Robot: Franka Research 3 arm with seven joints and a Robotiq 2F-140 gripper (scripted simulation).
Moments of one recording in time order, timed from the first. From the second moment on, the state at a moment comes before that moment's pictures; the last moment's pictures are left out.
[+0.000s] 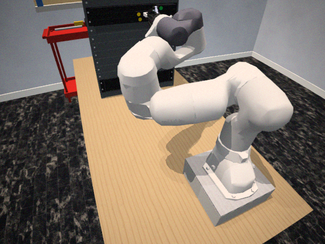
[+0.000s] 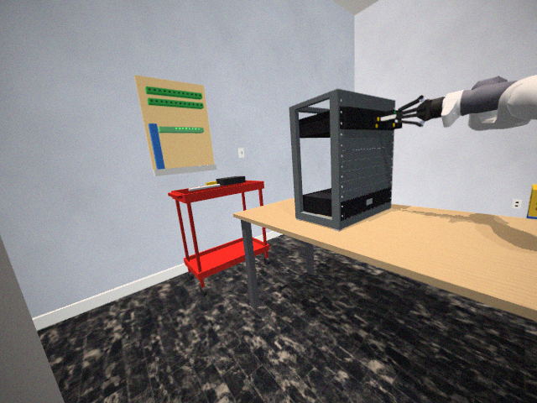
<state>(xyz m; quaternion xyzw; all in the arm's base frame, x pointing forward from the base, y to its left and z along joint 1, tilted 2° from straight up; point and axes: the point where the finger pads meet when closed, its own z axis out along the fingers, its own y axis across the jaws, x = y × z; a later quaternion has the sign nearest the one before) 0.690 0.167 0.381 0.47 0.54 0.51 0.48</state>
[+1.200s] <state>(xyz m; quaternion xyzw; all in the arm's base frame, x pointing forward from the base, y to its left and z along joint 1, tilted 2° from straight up) 0.695 0.168 0.380 0.47 0.54 0.51 0.48</state>
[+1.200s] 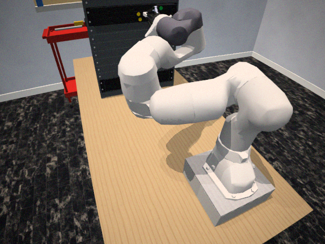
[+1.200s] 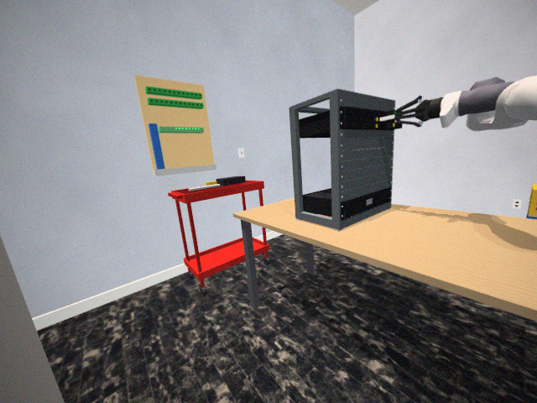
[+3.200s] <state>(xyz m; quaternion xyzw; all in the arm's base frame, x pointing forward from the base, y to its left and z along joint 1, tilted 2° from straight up) 0.702 0.168 0.380 0.47 0.54 0.51 0.47</state>
